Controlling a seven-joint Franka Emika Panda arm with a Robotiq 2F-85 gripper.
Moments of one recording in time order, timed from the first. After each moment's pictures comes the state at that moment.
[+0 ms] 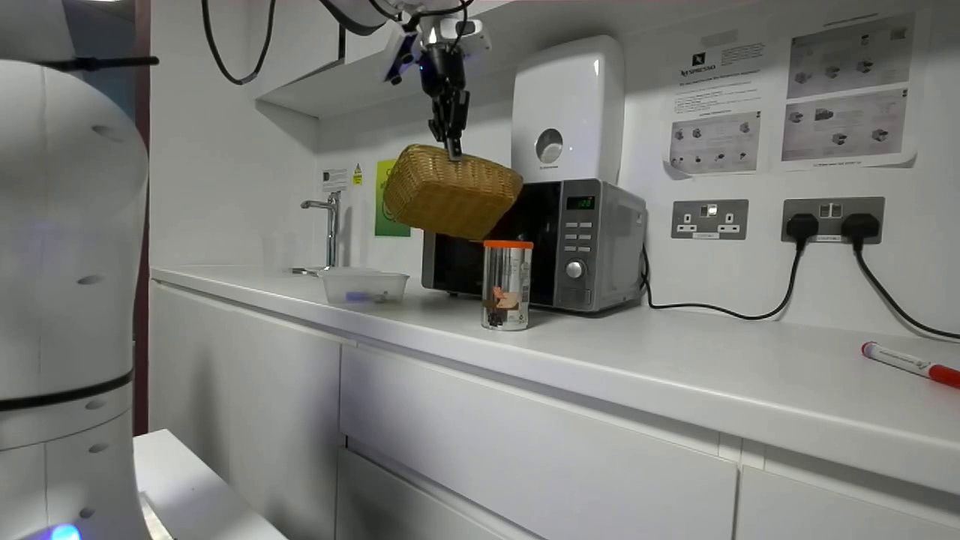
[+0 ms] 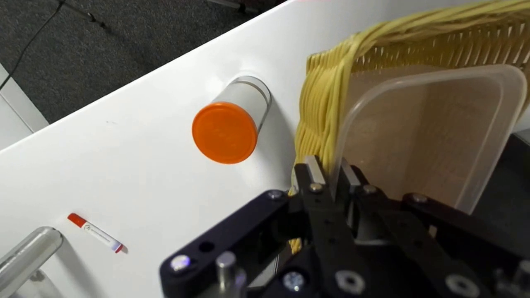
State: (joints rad) arm -0.04 -0.34 0.11 -2.00 -0.16 1.73 0.50
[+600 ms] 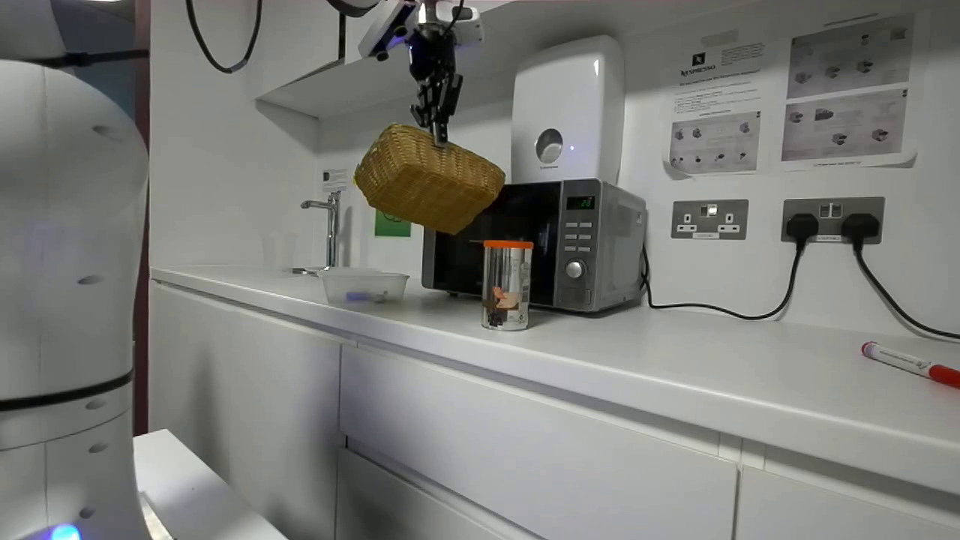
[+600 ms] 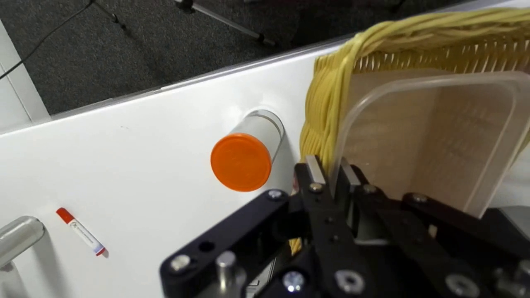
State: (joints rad) arm -0.04 -0.39 0.09 -2.00 -0.15 1.58 0.31
